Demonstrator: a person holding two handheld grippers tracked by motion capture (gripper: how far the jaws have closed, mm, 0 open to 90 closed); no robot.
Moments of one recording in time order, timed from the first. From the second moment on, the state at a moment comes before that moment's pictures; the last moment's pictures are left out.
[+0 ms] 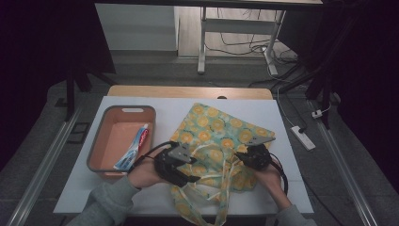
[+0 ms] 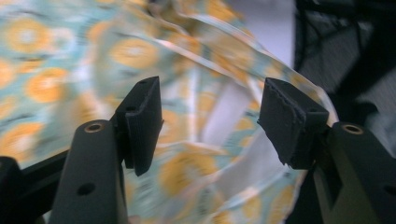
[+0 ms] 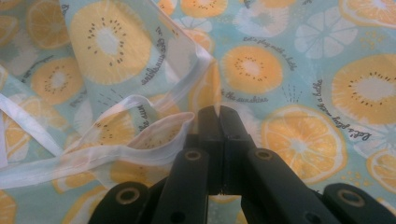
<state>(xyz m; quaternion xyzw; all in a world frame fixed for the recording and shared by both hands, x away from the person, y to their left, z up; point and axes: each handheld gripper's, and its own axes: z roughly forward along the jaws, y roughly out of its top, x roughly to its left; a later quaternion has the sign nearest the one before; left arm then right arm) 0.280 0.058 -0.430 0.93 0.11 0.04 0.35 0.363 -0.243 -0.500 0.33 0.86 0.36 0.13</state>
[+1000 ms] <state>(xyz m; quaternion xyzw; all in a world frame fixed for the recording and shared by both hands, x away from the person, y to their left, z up) 0.275 0.059 -0.408 0.91 0.09 0.08 0.41 0.326 -0.259 -0.468 0.29 0.85 0.43 0.11</state>
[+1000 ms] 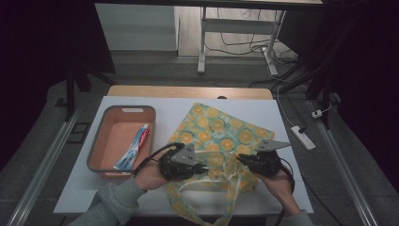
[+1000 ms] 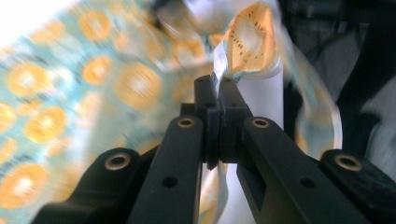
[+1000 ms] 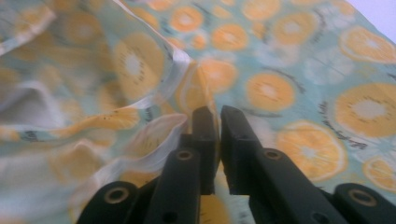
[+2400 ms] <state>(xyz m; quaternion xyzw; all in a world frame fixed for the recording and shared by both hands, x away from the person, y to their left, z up) 0.345 0.058 -0.402 0.88 0.22 0.15 0.40 0.355 -0.180 -0.446 0.30 0.85 0.43 0.08</state>
